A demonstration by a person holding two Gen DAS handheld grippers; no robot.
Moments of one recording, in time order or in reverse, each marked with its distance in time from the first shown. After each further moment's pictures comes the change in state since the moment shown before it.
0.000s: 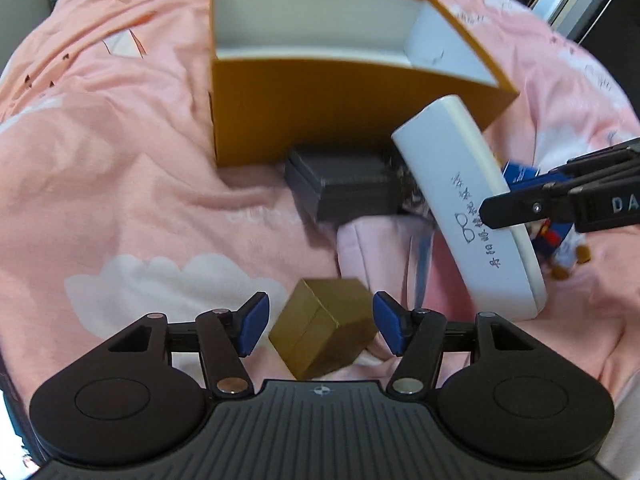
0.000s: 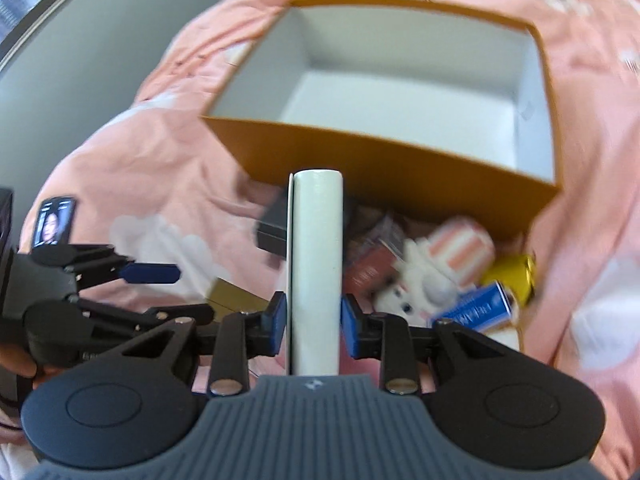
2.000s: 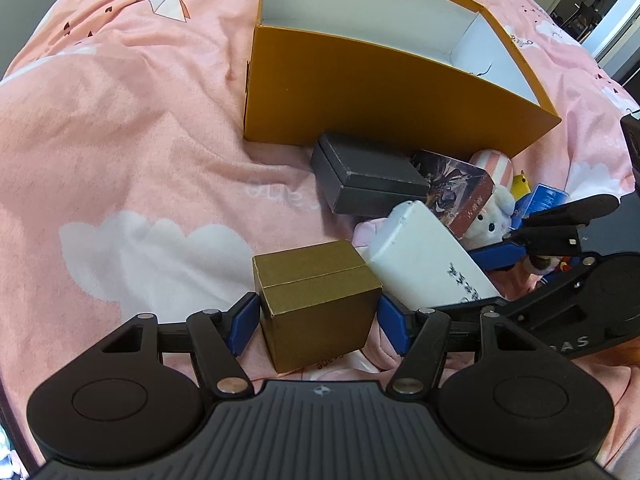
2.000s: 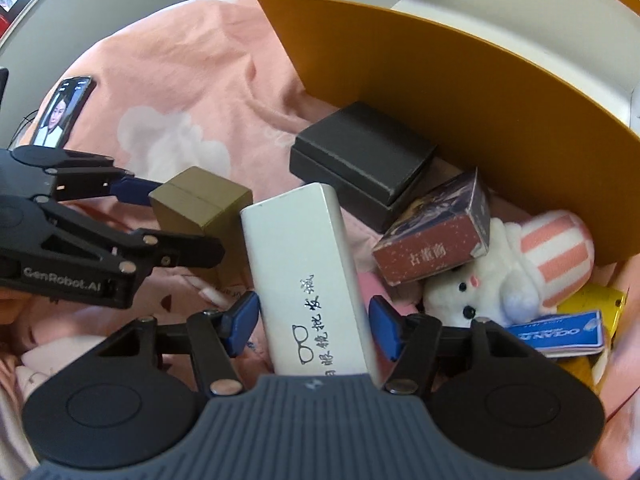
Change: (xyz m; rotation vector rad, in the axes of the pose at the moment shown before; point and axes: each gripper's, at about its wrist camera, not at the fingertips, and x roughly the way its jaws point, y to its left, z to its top) left arm 0.002 0.006 0.002 -0.165 0.001 0.038; right arm 0.079 0.004 -0.012 -0.289 0.161 0.162
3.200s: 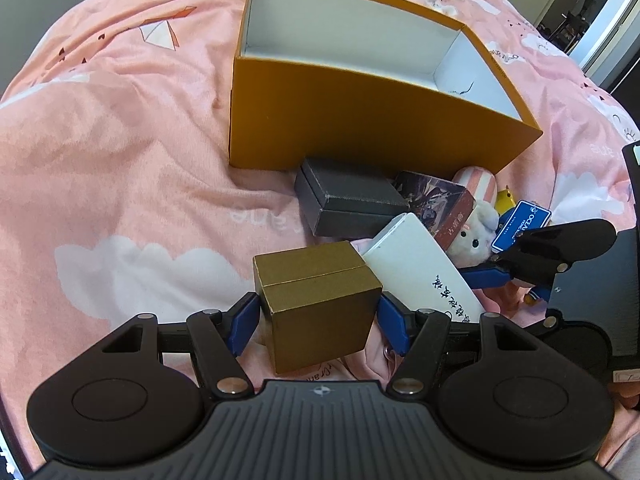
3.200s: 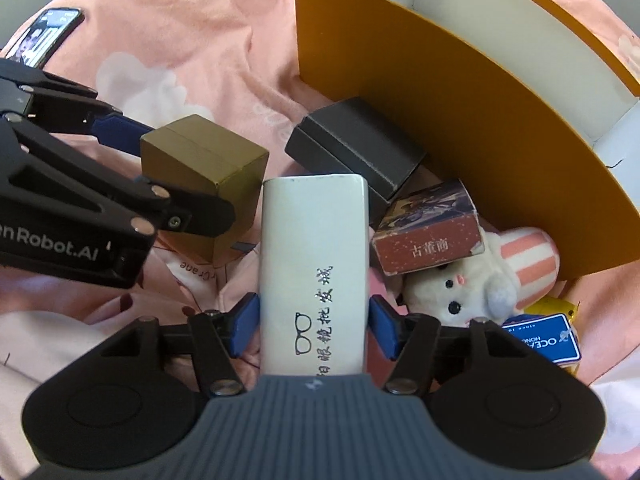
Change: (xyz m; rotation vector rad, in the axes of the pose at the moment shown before) left arm -0.006 -0.014 -0.004 0.026 -0.085 -0.007; right arm 0.009 0.037 -0.015 -0.140 -0.007 -0.275
